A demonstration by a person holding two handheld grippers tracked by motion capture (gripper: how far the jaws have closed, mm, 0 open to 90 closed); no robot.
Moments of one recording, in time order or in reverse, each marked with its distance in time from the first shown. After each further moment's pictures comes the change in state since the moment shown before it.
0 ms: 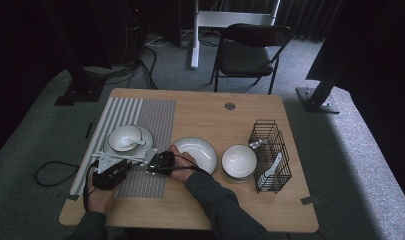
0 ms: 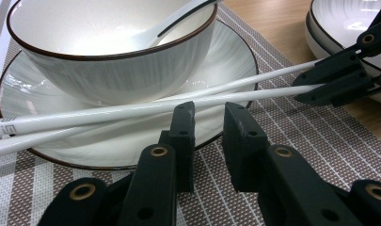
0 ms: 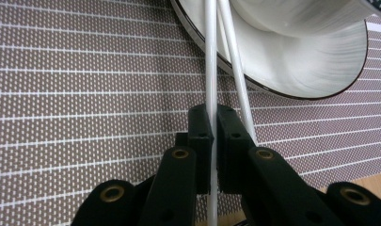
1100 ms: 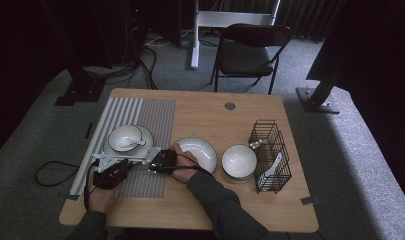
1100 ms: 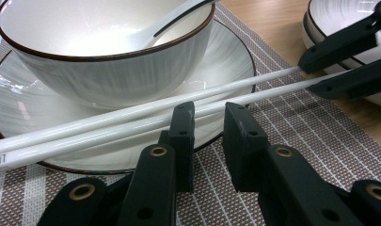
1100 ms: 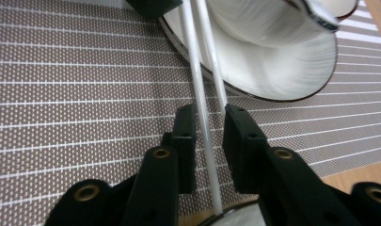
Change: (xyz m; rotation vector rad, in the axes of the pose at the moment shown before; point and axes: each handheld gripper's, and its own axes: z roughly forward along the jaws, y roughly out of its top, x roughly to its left) left arm 0.001 0.001 0.002 0.005 -0.018 -0.011; right arm -0.003 -0.001 -0.014 -0.047 -0.032 0.028
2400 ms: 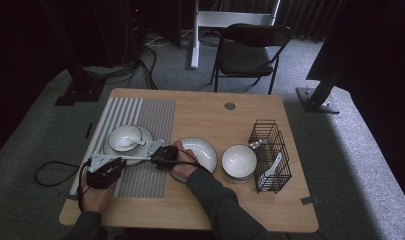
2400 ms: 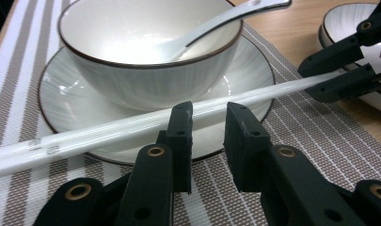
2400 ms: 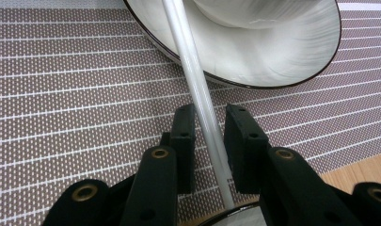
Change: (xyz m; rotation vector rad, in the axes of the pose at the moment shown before) left arm 0.013 0.002 -0.013 -0.026 0.039 -0.026; right arm -0.015 -0.006 0.013 0.013 0.041 0.120
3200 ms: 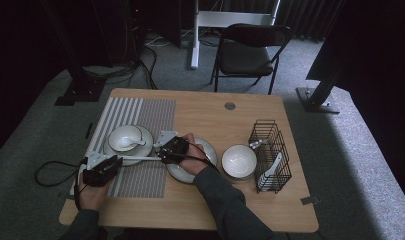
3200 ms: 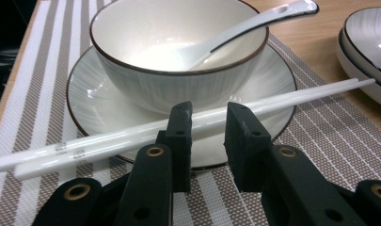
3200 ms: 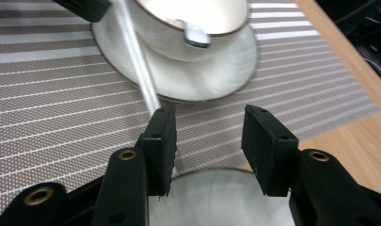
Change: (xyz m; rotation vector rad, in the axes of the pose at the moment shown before) left arm 0.009 0.004 -0.001 -0.002 0.037 -0.007; right arm -0.017 0.001 -0.053 -0.101 -0.085 0.077
